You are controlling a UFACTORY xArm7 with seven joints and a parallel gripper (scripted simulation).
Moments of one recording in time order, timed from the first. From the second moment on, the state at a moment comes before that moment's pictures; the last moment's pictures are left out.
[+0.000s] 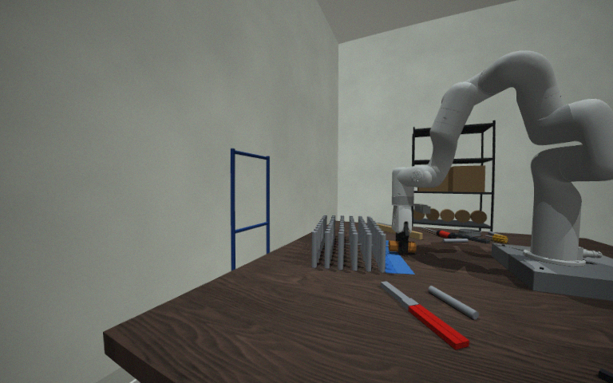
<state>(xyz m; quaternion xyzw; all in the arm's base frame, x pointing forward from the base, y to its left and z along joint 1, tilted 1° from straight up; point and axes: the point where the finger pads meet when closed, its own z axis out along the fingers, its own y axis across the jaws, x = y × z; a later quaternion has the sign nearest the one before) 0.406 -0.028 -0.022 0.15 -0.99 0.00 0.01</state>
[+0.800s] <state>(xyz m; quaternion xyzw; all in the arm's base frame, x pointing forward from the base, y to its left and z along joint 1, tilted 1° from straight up) 0.415 -0.027 -0.022 0.15 -0.99 0.00 0.01</state>
